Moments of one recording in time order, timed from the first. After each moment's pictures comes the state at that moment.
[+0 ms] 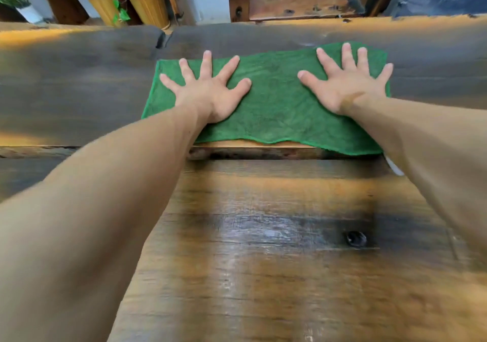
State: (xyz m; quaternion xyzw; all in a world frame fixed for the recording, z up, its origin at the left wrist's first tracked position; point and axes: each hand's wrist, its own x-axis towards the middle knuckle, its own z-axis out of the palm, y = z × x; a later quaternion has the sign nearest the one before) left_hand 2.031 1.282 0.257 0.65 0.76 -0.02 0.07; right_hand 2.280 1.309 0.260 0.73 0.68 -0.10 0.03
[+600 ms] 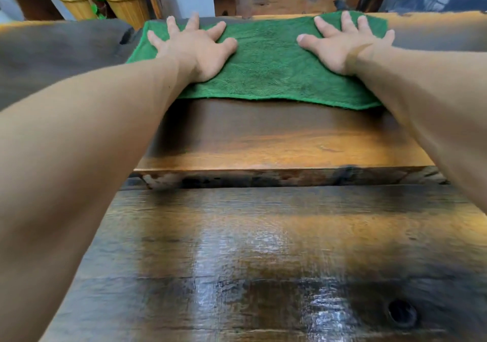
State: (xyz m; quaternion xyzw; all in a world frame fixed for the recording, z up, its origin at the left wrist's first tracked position) left_hand 2.029 1.380 0.259 0.67 0.74 0.03 0.02; right_hand 2.284 1.401 0.259 0.74 0.66 -0.08 0.01
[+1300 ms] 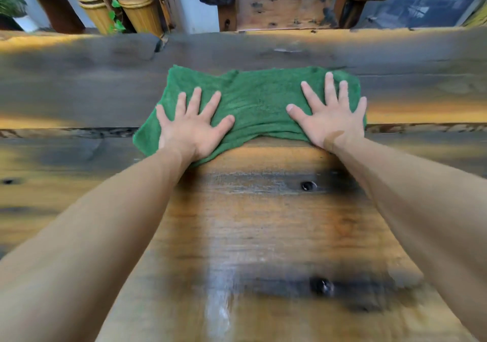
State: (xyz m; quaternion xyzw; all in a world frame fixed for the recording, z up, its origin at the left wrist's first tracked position) left_hand 2.040 1.164 0.257 0.68 0.73 -0.02 0.07; right_hand 2.308 1.195 0.258 0.71 0.70 -0.07 0.00
